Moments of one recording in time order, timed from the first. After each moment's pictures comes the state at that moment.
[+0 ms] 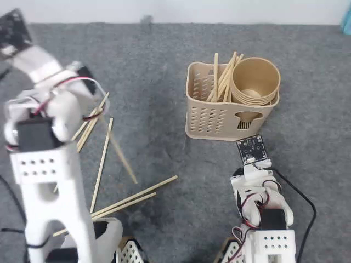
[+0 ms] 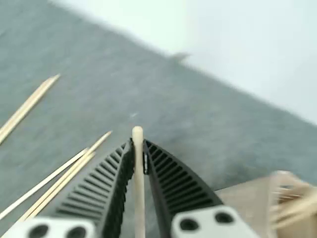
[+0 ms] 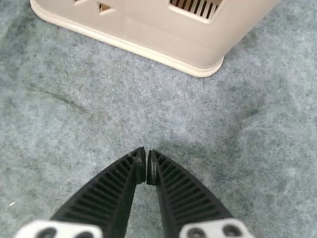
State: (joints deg) left arm -8.1 -32.7 7.5 70.8 26.5; right arm -5.8 -96.4 95.6 60.2 13.8
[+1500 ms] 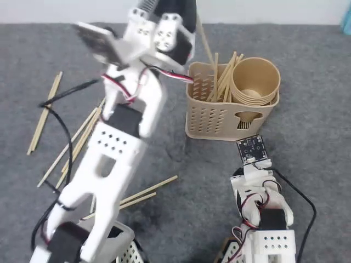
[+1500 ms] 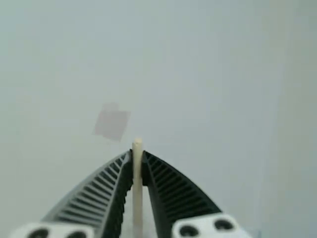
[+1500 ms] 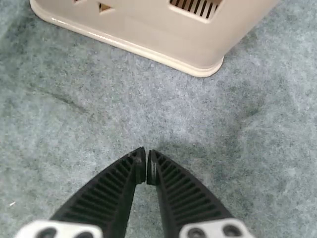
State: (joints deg) left arm 20.0 -19.6 20.6 -12.0 17.8; right arm -5.8 -96.4 95.6 60.2 13.8
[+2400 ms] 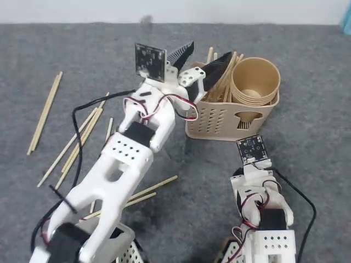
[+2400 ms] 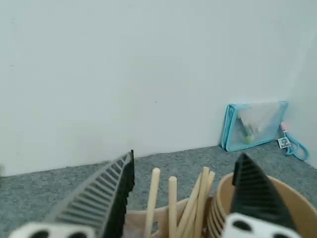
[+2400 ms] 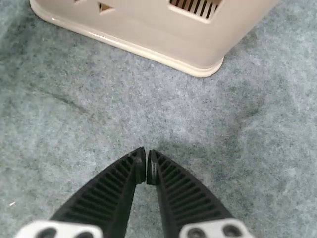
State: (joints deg) left arm 21.0 -21.5 37.4 2.0 16.0; right arm -5.8 -96.4 95.6 60.2 13.8
